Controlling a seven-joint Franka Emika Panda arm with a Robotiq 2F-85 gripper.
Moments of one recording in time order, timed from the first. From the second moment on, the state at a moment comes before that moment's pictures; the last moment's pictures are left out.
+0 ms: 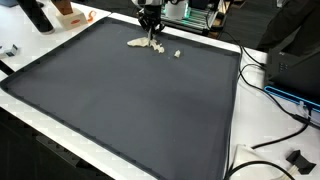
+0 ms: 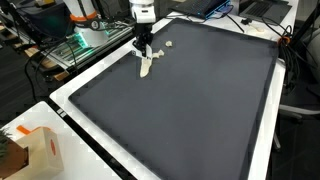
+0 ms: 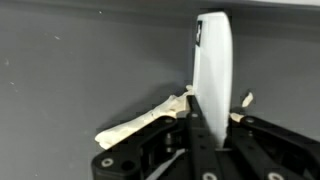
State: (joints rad) arm 0.03 0.00 0.02 -2.75 -0.32 2.72 0.23
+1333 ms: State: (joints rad) arm 0.04 0.12 0.04 -2.62 -0.41 2.80 0.11
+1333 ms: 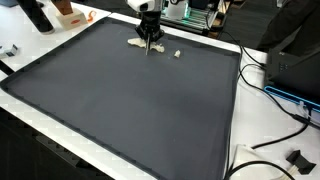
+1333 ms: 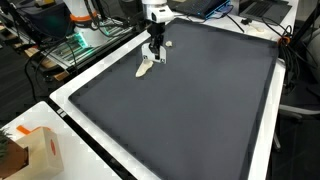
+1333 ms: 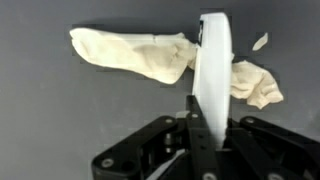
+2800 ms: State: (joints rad) arm 0.12 0.07 0.02 -2.50 -0.33 2.74 0.12
